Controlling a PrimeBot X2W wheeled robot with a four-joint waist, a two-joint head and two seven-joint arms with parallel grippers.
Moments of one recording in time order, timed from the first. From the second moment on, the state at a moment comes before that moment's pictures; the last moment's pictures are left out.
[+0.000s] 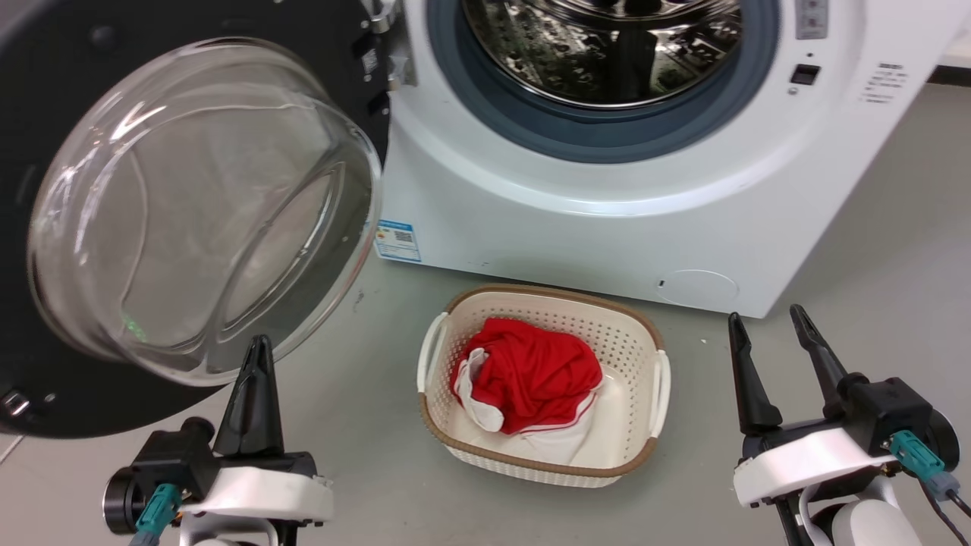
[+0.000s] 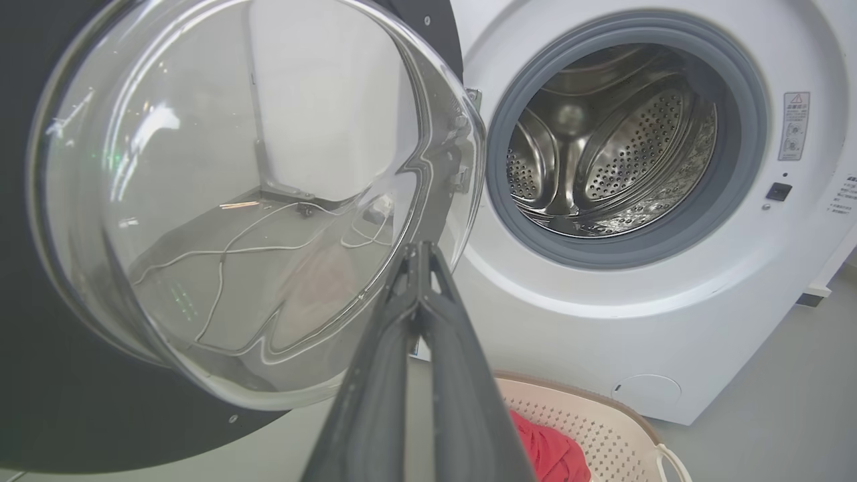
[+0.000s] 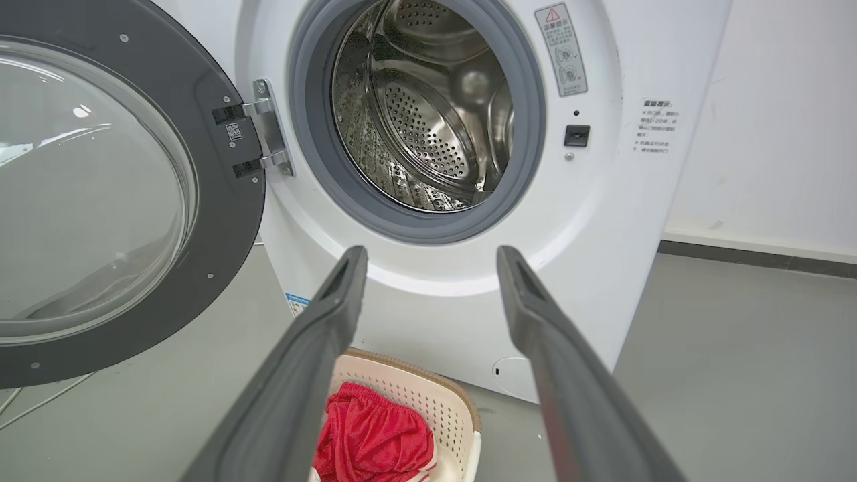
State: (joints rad) left arm 0.00 0.12 -0.05 0.03 -0.27 0.05 -0.26; right arm -0.08 -0.05 0.02 0.11 0.08 0.13 -0.21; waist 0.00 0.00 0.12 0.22
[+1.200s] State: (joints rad) left arm -0.10 0.11 -0.04 0.14 -0.15 0.02 -0.26; right arm -0.08 -0.05 0.07 0.12 0.09 0.13 -0.22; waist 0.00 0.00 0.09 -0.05
